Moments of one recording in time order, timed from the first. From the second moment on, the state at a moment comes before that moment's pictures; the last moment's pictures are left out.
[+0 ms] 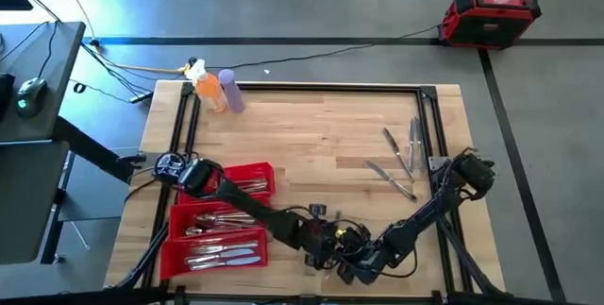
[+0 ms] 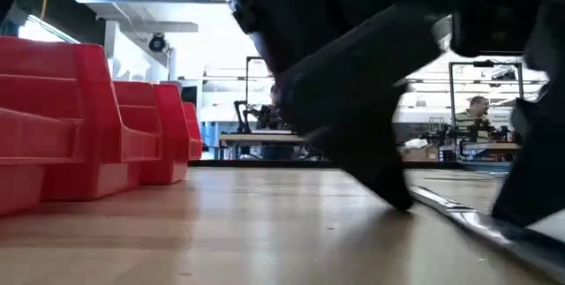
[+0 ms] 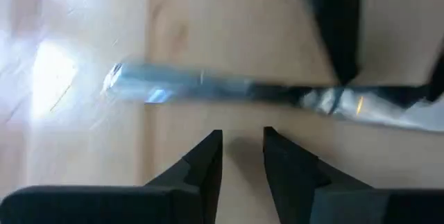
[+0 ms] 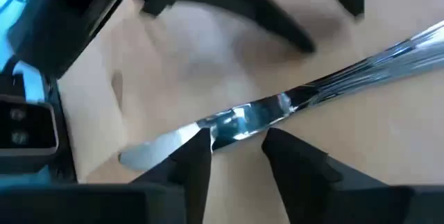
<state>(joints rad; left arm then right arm) -0.43 2.32 1.73 -0.52 -0.38 -0.23 0.74 1.96 1.02 -0.06 0.43 1.27</state>
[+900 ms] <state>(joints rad) -0.42 2.40 1.73 -0.33 -0.18 -0.23 0.71 2.01 1.02 0.05 0.44 1.31</state>
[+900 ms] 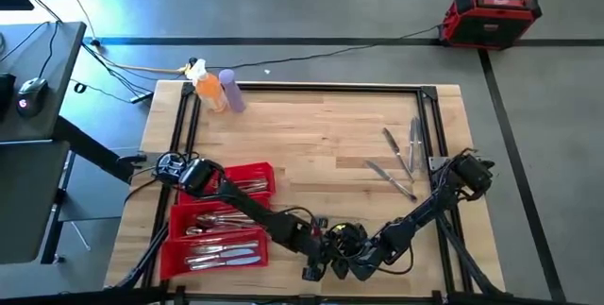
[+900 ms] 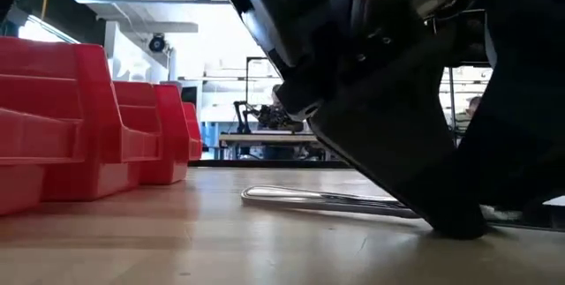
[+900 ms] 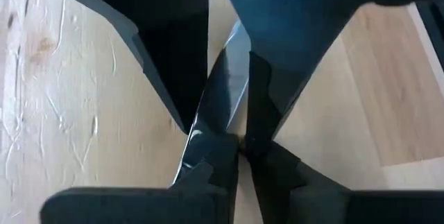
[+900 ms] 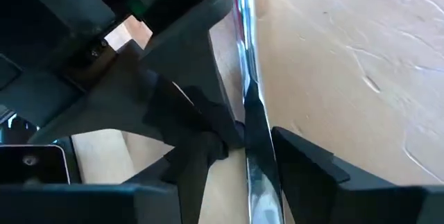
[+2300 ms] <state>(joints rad) -0.42 2.41 1.73 -0.29 -0.30 -0.23 0.72 2.01 1.02 0.04 0.41 1.21</state>
